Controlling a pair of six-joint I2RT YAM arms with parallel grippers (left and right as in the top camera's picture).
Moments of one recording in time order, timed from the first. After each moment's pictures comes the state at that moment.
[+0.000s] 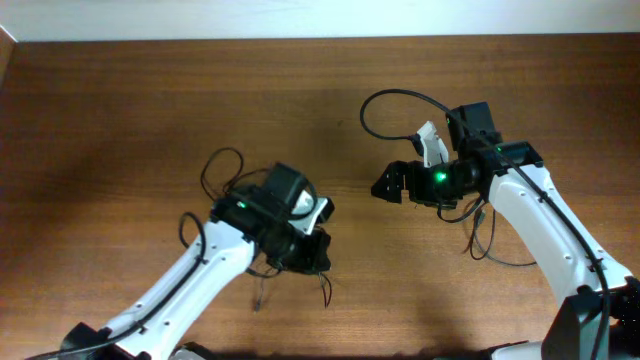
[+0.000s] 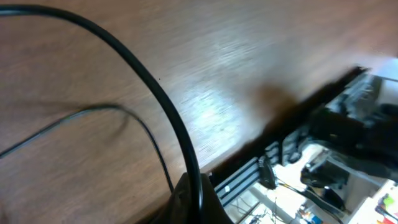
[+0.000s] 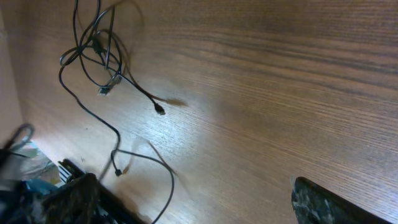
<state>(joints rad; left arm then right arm) -0.53 1.41 0.96 -0.92 0.54 -0.31 0.19 1.59 1.17 -0.85 -0.60 0.23</state>
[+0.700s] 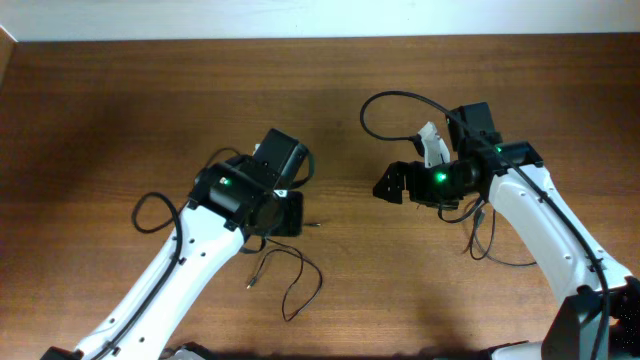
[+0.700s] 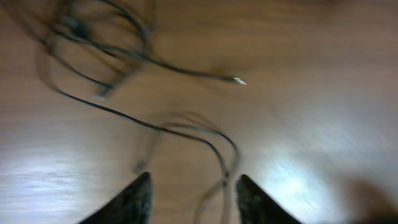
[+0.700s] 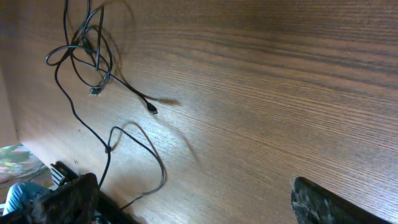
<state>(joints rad) -0.52 1.41 1.31 -1.22 -0.08 -0.47 0.19 1.59 1.17 -0.86 -0.57 0.23</state>
